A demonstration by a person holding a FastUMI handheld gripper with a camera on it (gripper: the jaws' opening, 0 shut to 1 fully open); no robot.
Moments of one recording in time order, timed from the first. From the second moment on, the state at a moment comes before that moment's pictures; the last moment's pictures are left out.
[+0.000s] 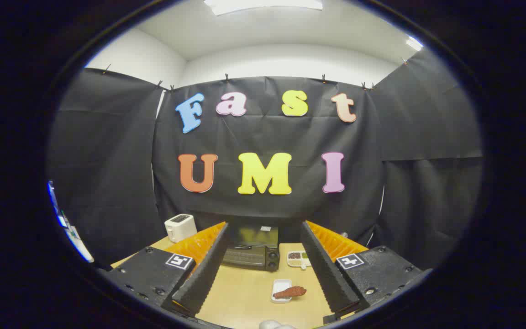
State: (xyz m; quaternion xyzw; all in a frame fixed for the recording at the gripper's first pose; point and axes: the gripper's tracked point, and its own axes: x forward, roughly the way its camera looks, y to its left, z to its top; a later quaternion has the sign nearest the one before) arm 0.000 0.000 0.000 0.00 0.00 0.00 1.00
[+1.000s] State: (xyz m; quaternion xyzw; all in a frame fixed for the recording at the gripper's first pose) arm 0.016 0.000 0.007 -0.02 0.00 -0.03 1.00
